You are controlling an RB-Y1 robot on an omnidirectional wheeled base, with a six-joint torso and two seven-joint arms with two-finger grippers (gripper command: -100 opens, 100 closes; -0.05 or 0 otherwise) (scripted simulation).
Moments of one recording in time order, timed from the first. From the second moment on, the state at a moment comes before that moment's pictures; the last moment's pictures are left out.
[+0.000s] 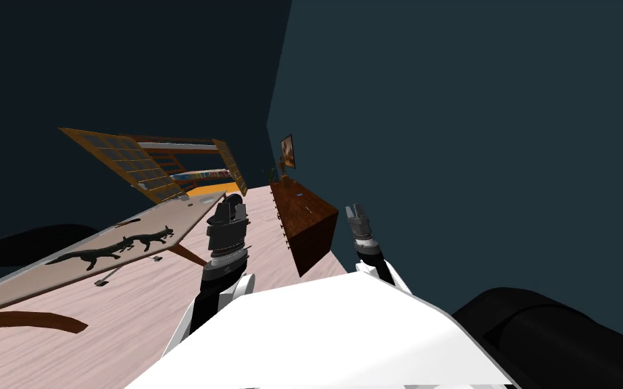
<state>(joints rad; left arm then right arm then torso) 0.49 0.01 -0.05 -2.34 -0.11 -0.63 -0.08 0.52 -0.14 0.04 -2.19 0.07 -0.67 0.01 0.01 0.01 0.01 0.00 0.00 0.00</state>
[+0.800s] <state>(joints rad) 0.49 0.01 -0.05 -2.34 -0.11 -0.63 -0.08 0.61 -0.36 0.15 -2.06 0.10 -0.70 0.07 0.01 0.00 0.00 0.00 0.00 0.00</state>
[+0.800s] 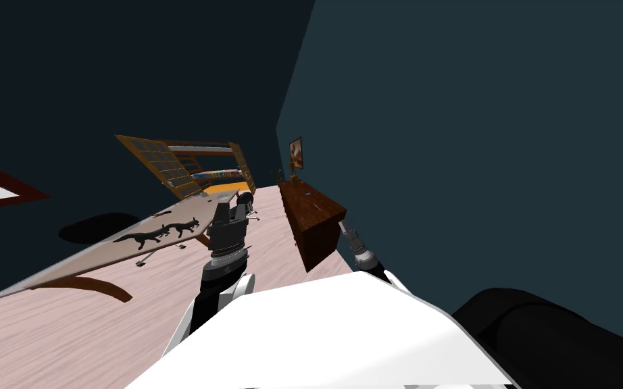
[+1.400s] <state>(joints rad) 0.49 0.01 -0.05 -2.34 -0.11 -0.63 -0.08 0.66 -0.52 0.22 -1.93 0.13 -0.71 0.11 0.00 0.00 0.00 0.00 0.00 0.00</state>
